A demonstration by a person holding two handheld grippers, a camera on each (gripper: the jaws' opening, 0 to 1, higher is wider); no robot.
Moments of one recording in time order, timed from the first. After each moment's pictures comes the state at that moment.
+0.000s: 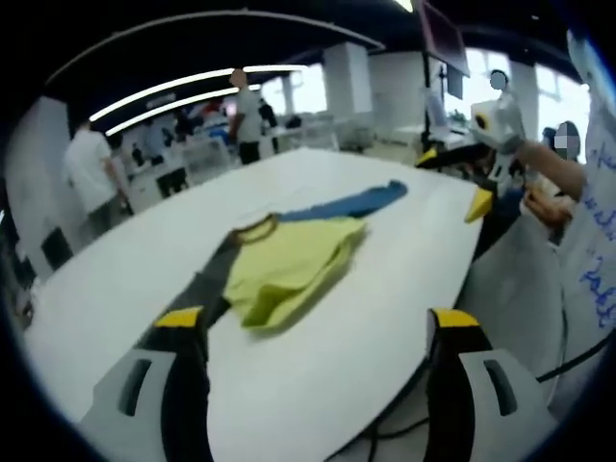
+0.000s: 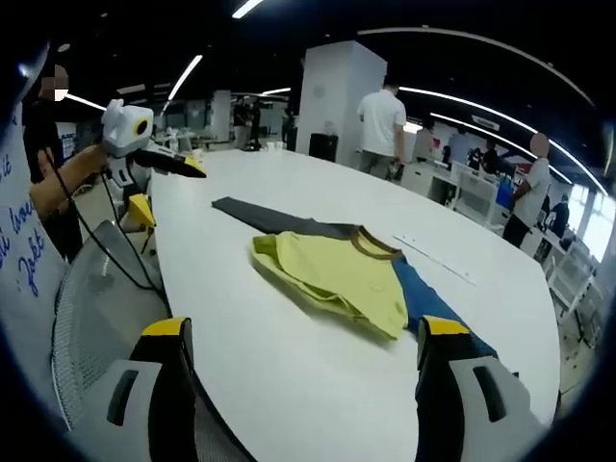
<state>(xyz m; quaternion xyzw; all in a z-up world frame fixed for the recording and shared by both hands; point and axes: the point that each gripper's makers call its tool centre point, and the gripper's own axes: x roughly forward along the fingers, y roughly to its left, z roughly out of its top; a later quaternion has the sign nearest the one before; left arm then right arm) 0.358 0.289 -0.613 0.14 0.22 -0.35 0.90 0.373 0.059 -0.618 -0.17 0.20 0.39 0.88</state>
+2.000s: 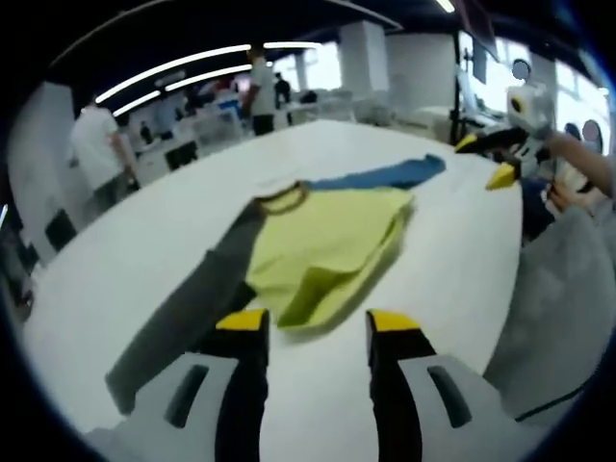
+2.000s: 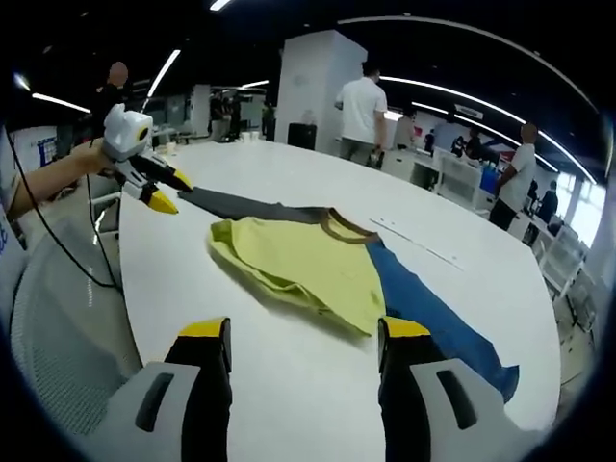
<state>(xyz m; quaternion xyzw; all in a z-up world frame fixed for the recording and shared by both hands) 0.441 0.311 -0.677 0.15 0.27 -0.32 0.90 0.426 0.037 -0.654 -0.17 0.22 0.35 0.90</state>
